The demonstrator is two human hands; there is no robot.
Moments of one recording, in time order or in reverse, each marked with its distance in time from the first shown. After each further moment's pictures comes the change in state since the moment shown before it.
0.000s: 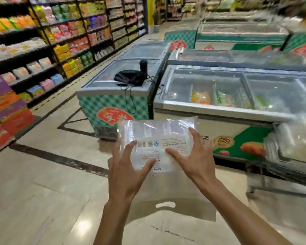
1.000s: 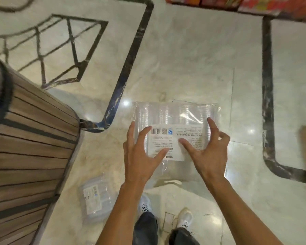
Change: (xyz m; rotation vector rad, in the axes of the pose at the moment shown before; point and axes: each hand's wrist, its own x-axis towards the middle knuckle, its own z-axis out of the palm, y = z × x) left_hand -0.349 -0.538 -0.149 0.098 0.812 -1.245; right_hand -0.371 -0.187 0.624 -0.009 -1.145 -0.742
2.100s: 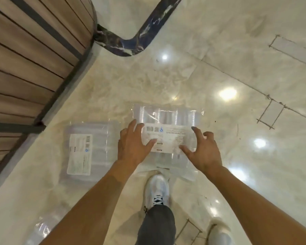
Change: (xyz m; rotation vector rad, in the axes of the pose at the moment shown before) left_hand -0.007 -0.532 0.239 0.325 -0.116 -0.490; right_hand 0.003 0.314 0.499 -0.515 -0.776 -0.217
